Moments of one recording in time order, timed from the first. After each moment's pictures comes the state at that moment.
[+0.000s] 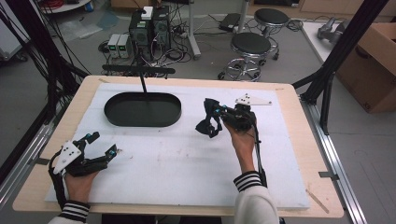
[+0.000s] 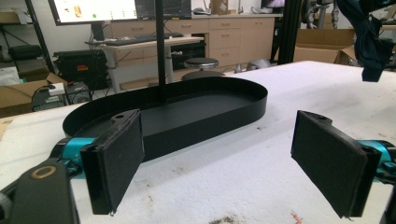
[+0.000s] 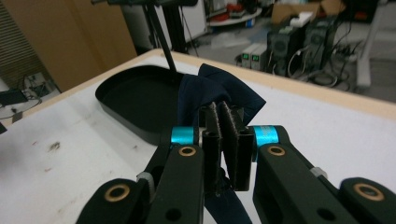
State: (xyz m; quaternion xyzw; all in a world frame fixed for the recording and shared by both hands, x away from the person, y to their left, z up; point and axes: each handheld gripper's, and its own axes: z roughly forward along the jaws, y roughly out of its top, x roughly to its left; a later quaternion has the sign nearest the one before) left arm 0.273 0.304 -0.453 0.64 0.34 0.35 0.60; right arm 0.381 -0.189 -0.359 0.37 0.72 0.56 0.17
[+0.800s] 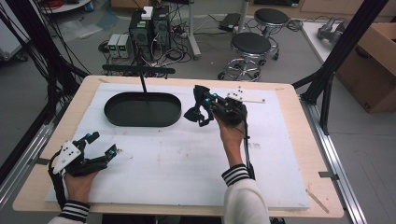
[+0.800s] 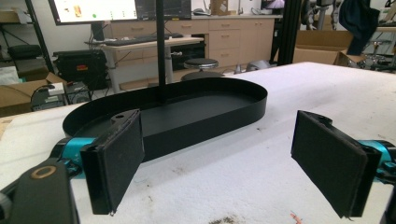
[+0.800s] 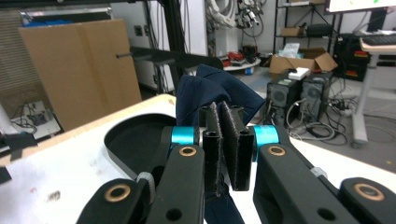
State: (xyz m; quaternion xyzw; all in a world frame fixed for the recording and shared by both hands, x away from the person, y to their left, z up) left arm 0.273 0.305 -0.453 0.64 0.34 0.34 0.60; right arm 0.381 -0.156 -0.335 0.33 0.68 0.62 0.22
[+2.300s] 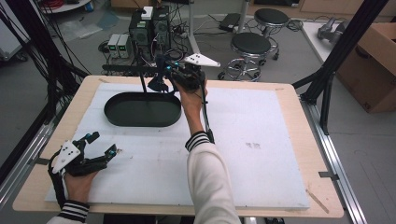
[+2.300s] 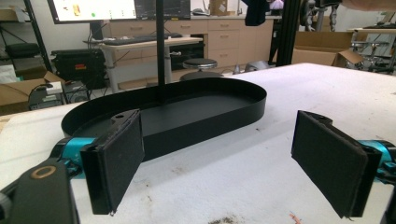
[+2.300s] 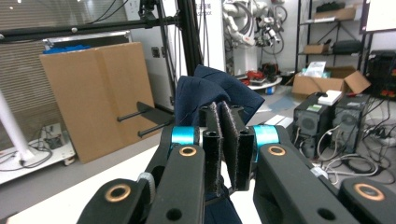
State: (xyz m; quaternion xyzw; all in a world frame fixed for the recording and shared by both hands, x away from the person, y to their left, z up) left arm 0.274 0.306 -0.453 0.64 0.34 0.34 0.60; right arm 0.472 -0.045 -0.301 0.30 0.66 0.66 0.20
